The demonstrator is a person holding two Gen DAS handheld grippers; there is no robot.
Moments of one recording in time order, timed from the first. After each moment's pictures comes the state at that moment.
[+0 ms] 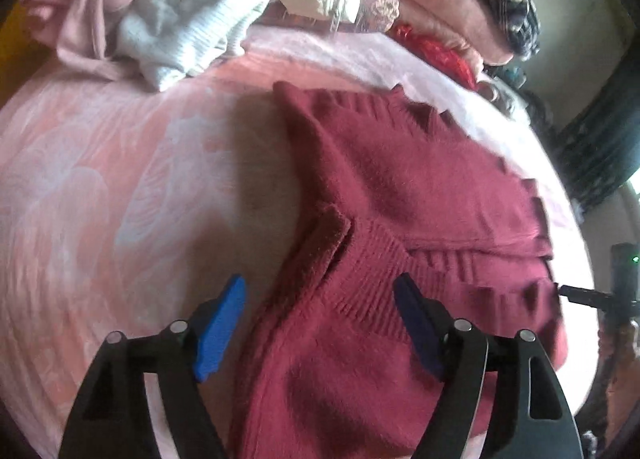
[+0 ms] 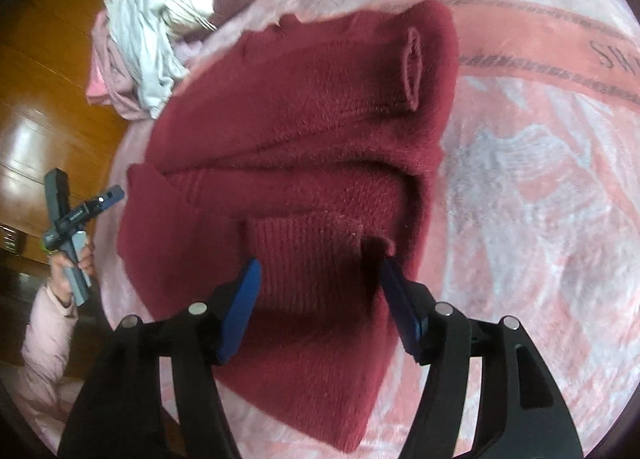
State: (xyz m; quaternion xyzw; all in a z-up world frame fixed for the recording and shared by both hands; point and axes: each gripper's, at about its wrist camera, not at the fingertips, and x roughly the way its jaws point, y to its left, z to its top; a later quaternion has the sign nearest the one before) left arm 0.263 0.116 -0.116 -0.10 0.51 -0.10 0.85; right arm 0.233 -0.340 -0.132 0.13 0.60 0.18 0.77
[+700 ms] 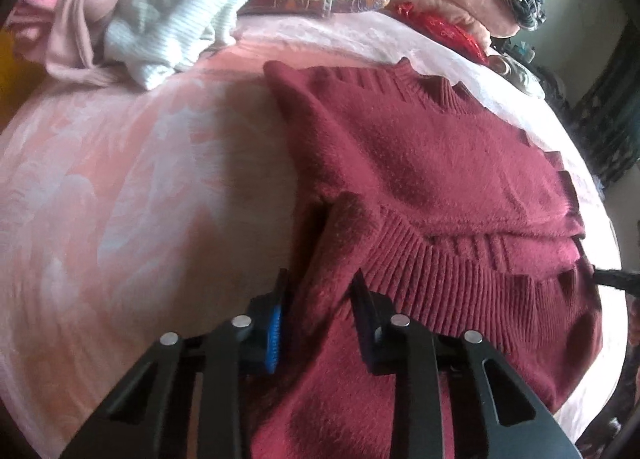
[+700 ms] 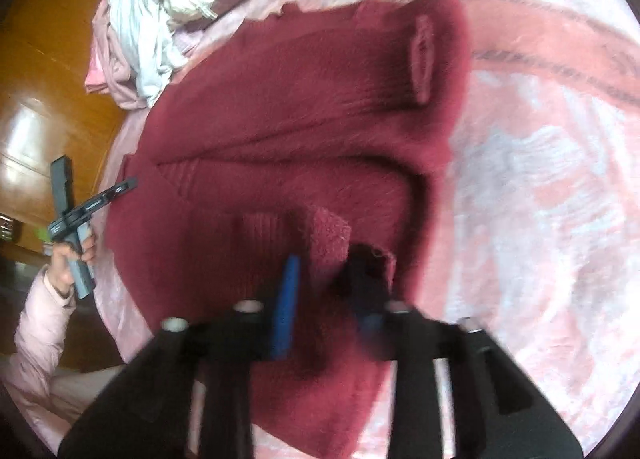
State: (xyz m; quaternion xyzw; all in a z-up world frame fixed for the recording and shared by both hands) left arm 0.265 0.097 -0.135 -0.05 0.52 -0.09 0.85; right arm 0.219 -0.361 -0.127 0.12 0.59 0.20 0.78
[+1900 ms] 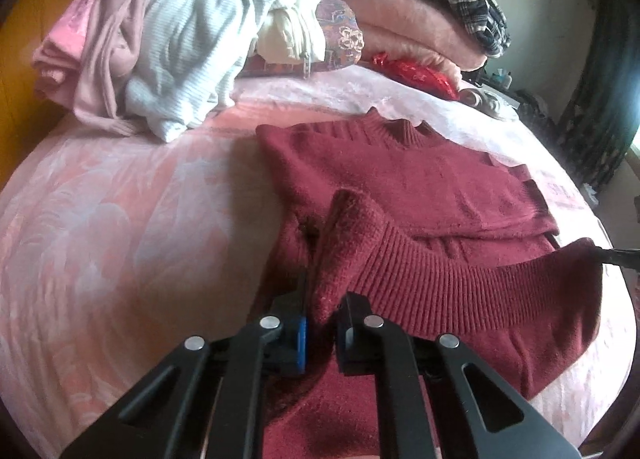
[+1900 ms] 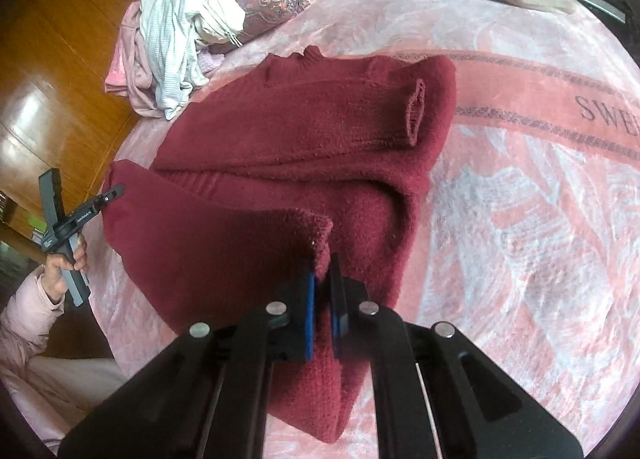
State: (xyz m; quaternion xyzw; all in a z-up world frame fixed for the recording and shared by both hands) left arm 0.211 0.092 -0.094 -0.04 0.42 -0.10 0.90; right arm 0.187 -0.351 -0.088 0.09 0.53 0.20 0.82
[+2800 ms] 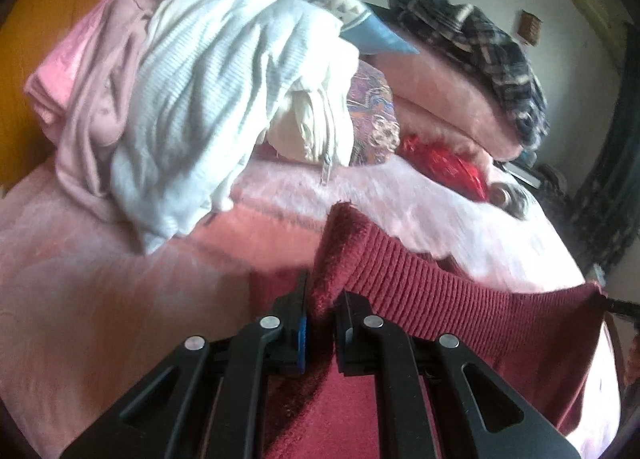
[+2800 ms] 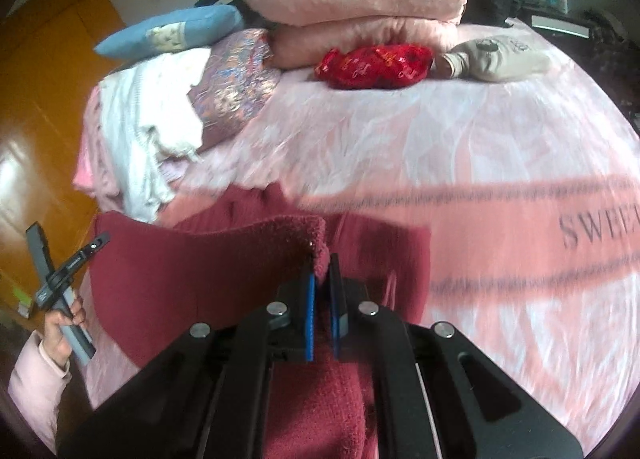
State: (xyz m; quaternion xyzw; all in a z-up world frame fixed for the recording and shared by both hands) left arm 0.362 0.090 -0.048 -0.11 0.35 -0.04 0.93; right arm 0.336 -0.361 -0.036 0.12 0.45 0.11 0.88
